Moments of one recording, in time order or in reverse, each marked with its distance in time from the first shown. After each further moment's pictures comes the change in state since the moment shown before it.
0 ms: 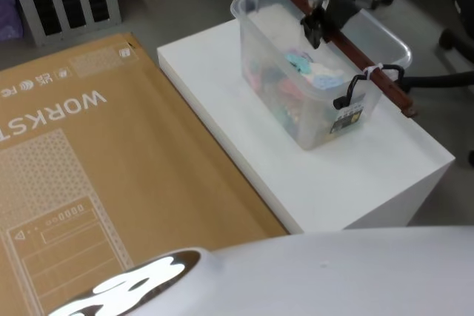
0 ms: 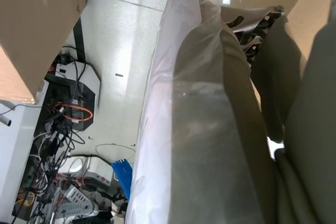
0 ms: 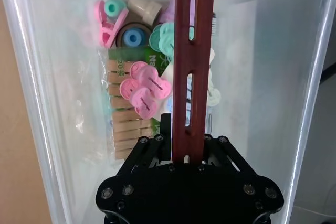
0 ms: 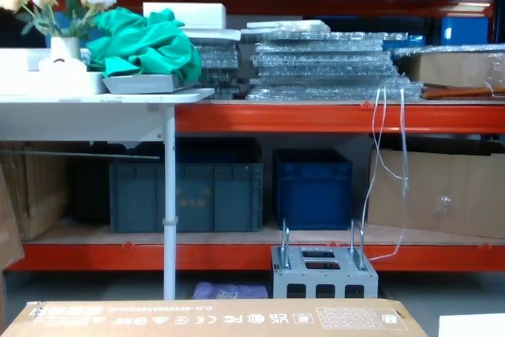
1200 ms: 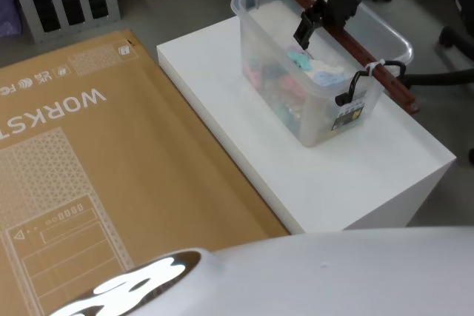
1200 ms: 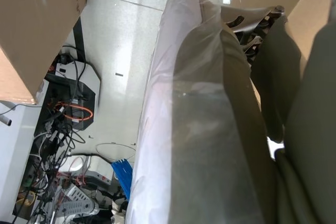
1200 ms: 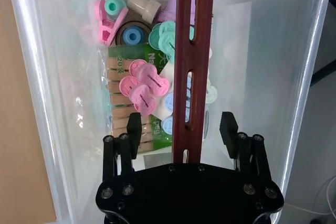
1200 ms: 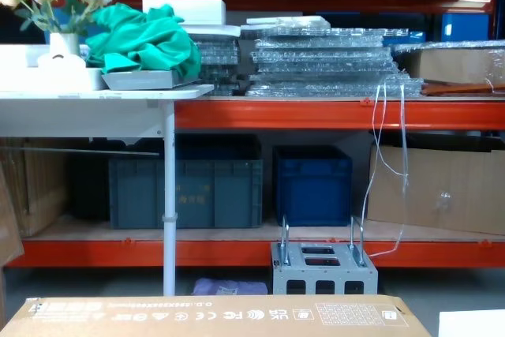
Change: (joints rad) left arm 0.000 0.000 0.000 -0.001 0.000 0.000 0.000; right arm -0.014 -0.013 0.060 0.002 -0.051 -0.035 0.054
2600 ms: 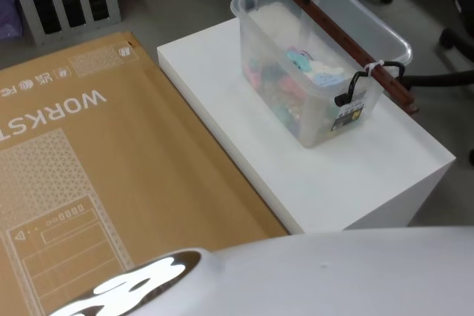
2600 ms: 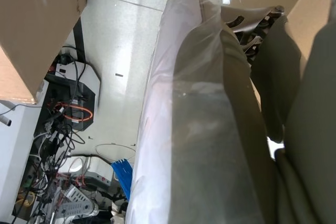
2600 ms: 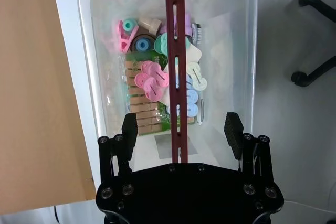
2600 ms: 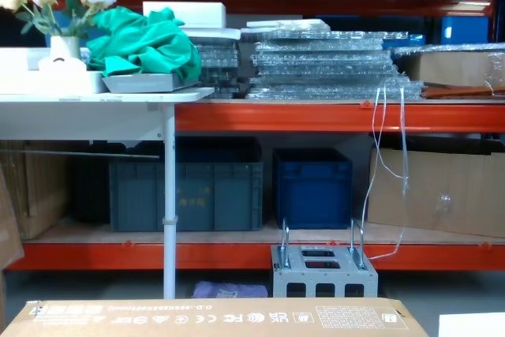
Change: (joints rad) left arm 0.000 0.000 0.000 0.000 0.000 0.000 0.000; right arm 0.062 0.042 0.142 -0.124 -0.024 0.082 0.167
